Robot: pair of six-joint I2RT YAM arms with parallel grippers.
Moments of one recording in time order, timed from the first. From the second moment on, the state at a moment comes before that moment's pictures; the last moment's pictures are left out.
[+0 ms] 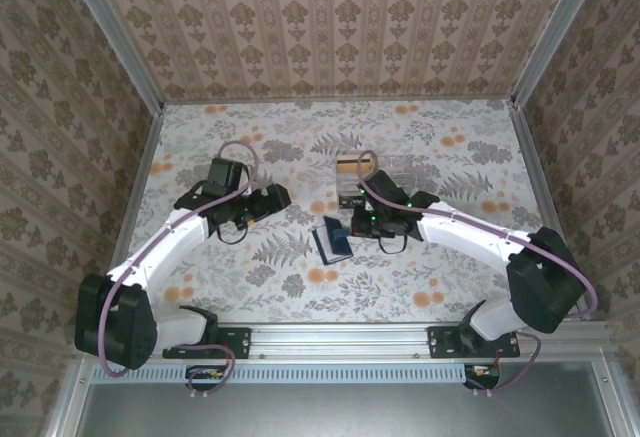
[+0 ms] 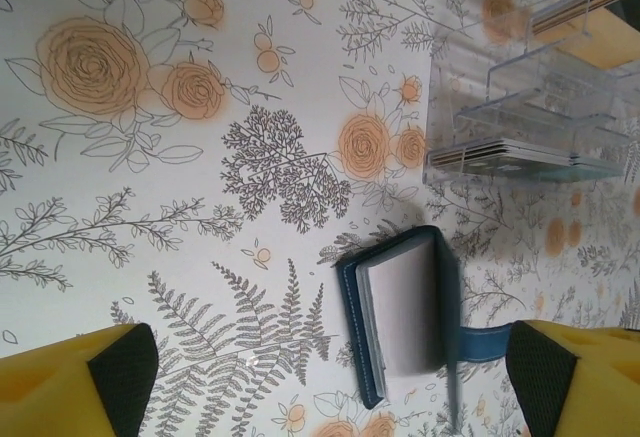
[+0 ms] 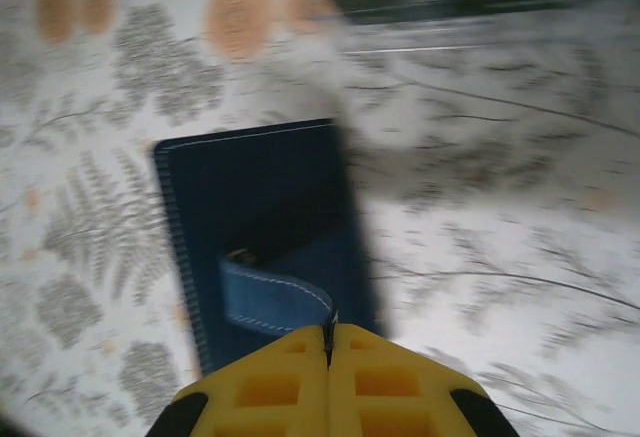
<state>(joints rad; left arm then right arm) -0.38 1.24 0.83 -0.52 0.35 -0.66 0.67 1.45 0.94 -0.51 -0.08 0.74</state>
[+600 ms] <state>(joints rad) -0.42 1.28 0.84 -0.55 0.35 -0.63 0.57 1.52 0.84 -0.69 0.20 0.64</state>
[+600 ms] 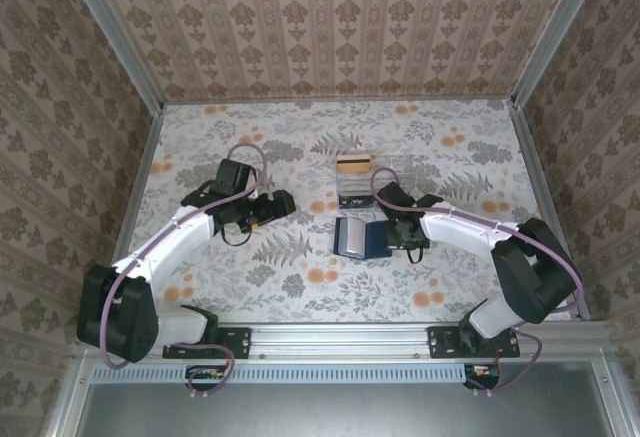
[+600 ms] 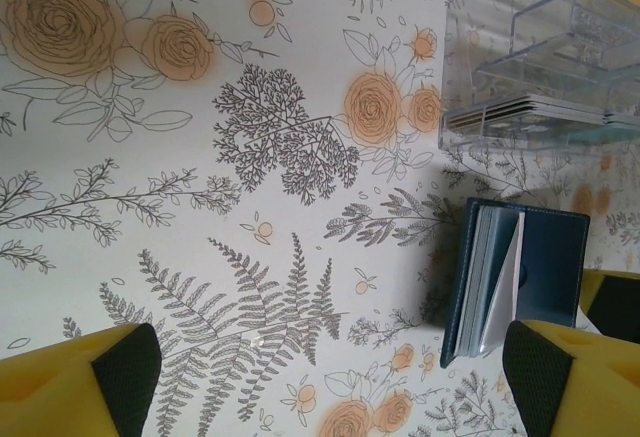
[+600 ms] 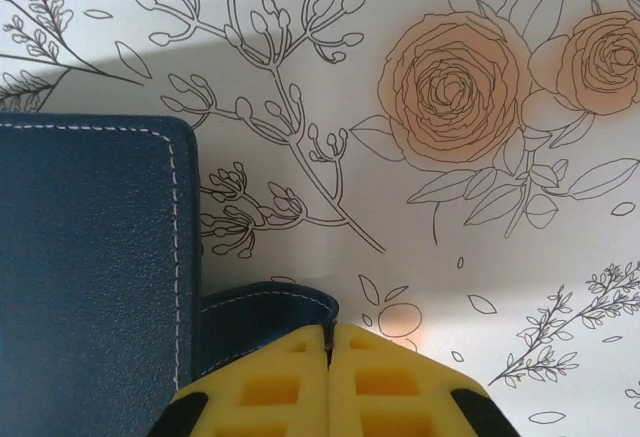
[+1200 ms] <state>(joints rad) -0.50 1.32 0.87 -0.55 0.34 -0.61 0.57 1.35 0.94 -0.78 0.13 0.69</state>
